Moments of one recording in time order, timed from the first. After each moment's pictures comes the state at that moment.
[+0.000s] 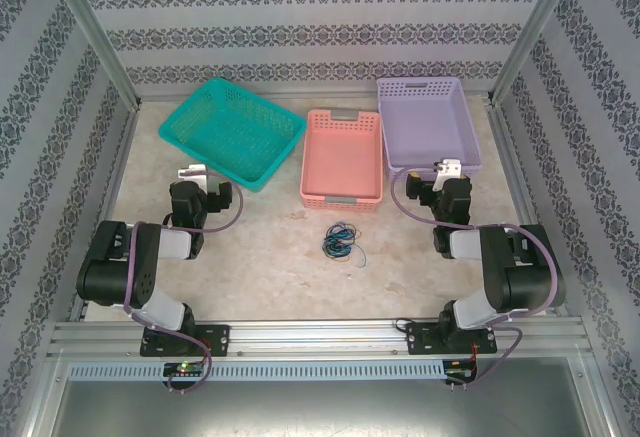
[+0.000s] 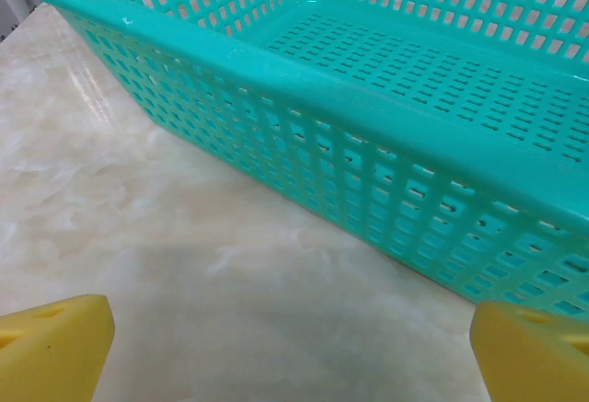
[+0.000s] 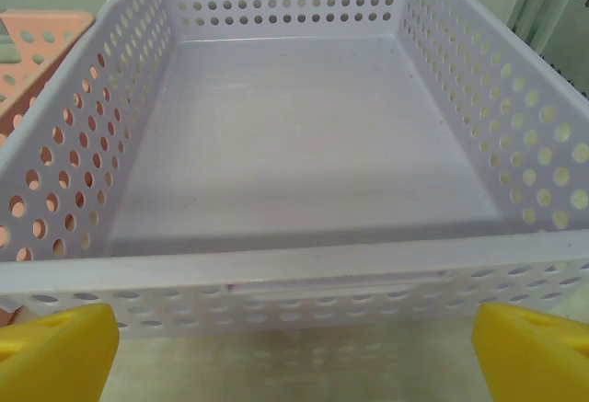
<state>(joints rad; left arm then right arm) -0.01 1.55 0.39 0.75 -0.12 -0.03 0.02 1.51 0.37 0.80 0.06 0.05</state>
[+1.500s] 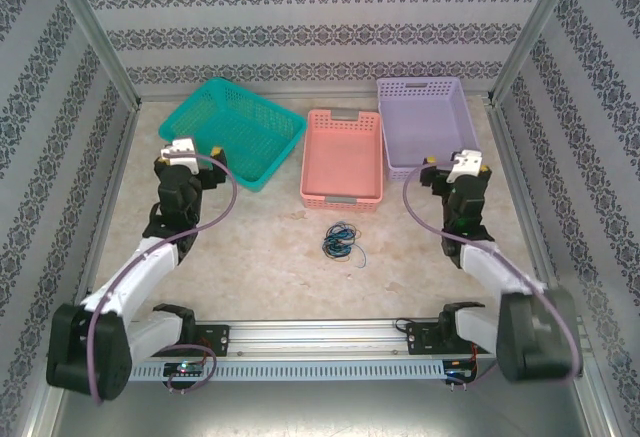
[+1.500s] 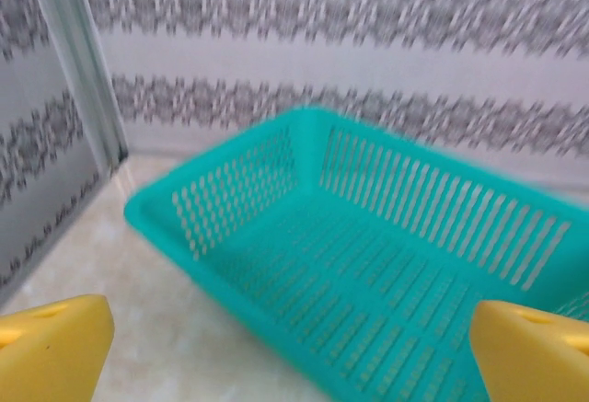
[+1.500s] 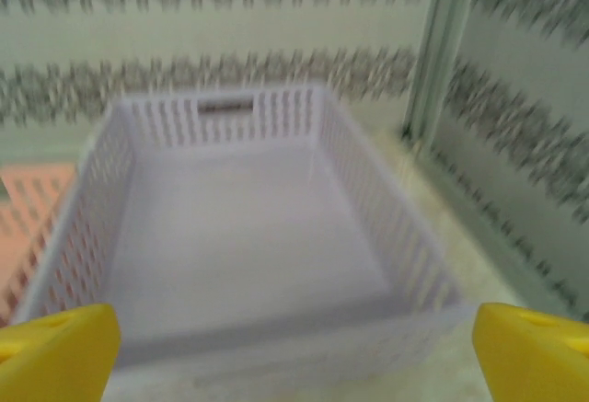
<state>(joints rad) -0.16 1.05 0.60 0.28 -0.33 -0.09 0.06 1.08 0.43 0.49 0.26 0.05</state>
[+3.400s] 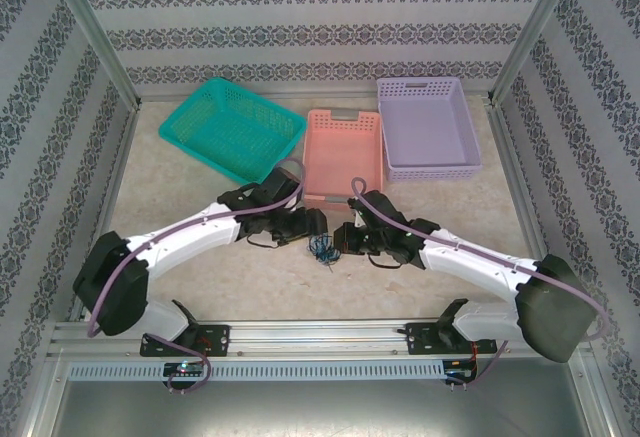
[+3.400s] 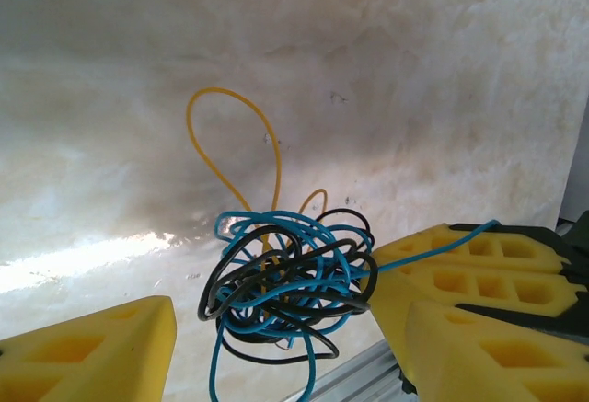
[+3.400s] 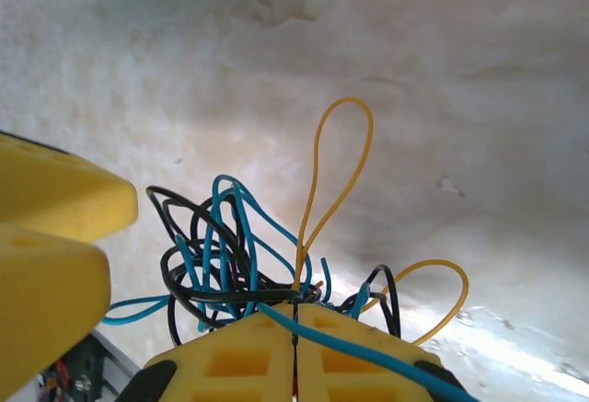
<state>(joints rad) -0.71 1.48 1.00 -0.52 0.33 -0.91 0.75 1.24 0.67 -0.29 -0.26 0.81</state>
